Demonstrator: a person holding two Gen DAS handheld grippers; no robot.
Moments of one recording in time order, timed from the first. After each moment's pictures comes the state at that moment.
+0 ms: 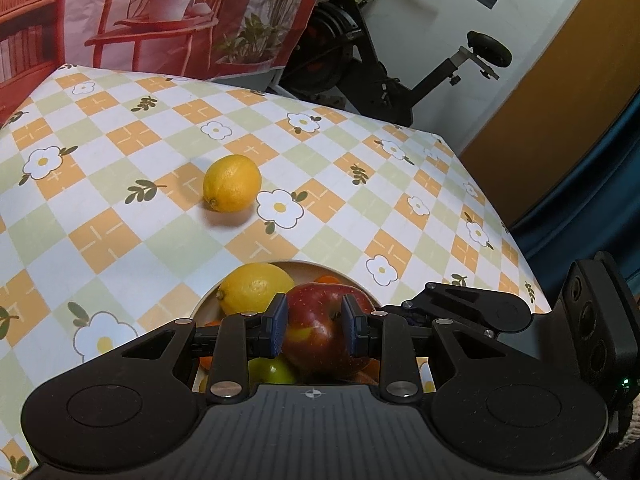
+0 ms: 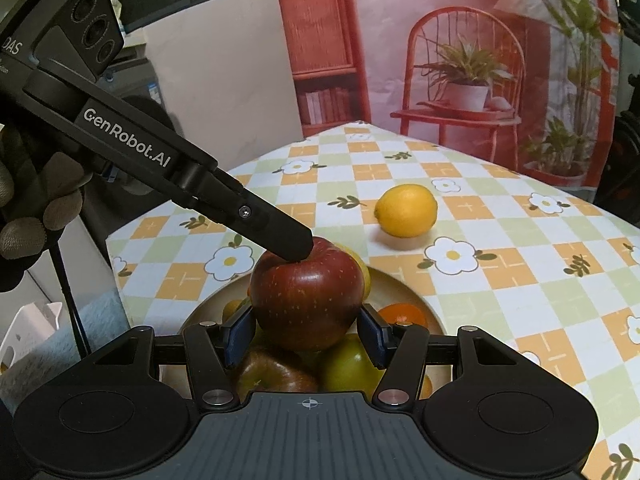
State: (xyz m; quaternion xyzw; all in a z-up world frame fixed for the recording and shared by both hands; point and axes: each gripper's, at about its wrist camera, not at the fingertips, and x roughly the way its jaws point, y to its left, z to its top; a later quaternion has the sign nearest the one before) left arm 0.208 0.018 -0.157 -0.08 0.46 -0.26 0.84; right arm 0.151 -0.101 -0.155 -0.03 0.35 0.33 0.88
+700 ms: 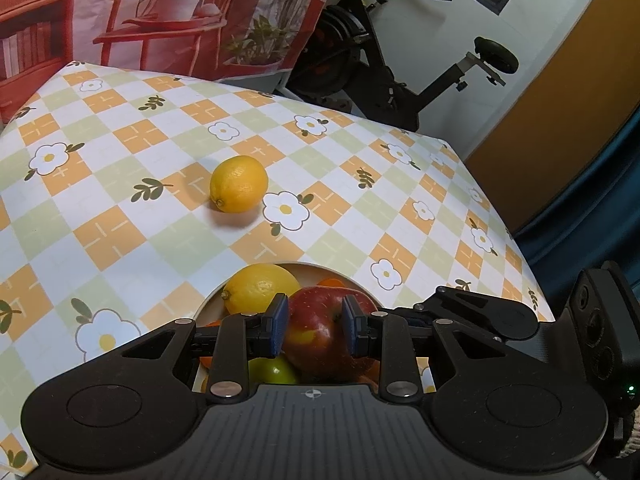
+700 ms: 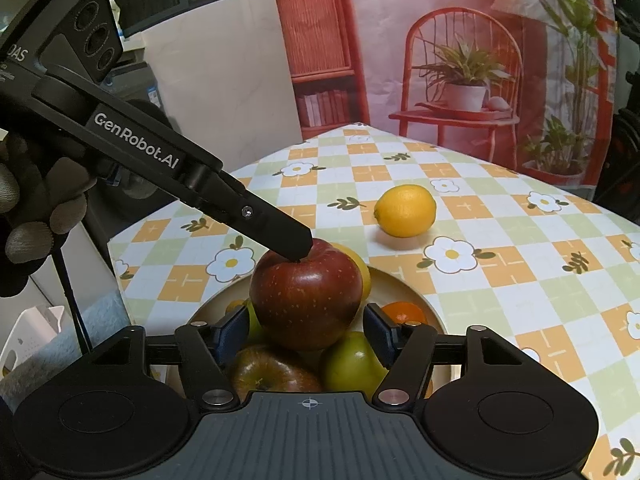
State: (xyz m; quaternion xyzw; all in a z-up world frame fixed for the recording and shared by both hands) left arm 0.208 0.019 -0.158 -0.09 0.46 -0.25 0.85; right arm 0.149 -0.105 -0.155 -0.02 0.34 0.33 0.88
